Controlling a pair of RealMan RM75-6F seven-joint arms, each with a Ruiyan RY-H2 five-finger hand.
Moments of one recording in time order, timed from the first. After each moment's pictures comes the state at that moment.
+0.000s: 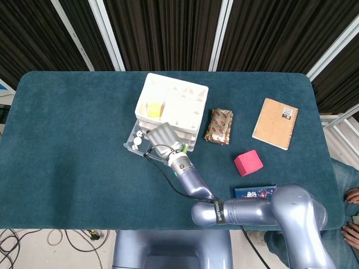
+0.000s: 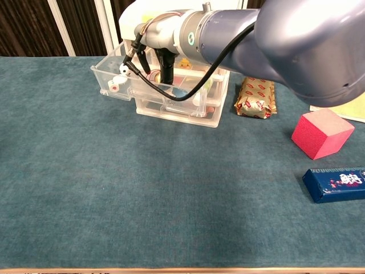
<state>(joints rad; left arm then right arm) 0.00 -0.84 -0.02 -1.59 1.45 1.49 -0.16 1.39 -1.67 0.27 -1.46 -0.45 1.03 -0.94</state>
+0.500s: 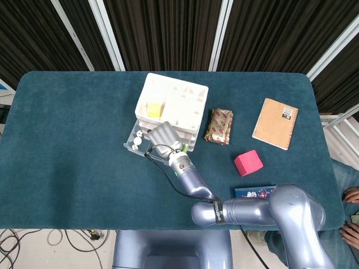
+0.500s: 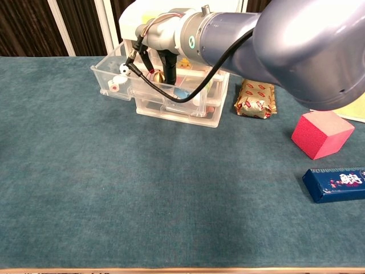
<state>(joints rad) 0.00 -0.84 -0.02 -1.59 1.45 1.48 -0.15 1.39 -1.68 0.25 -1.44 -0.46 1.04 -0.97</state>
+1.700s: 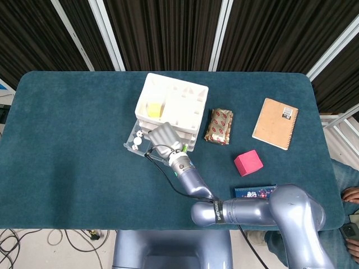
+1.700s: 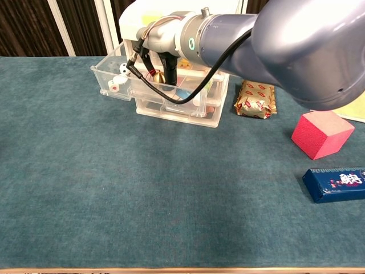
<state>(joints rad) 0.00 -0.84 -0.02 -1.60 1.45 1.48 -0.16 1.39 -1.69 0.26 -1.44 -0.45 1.02 -0.99</state>
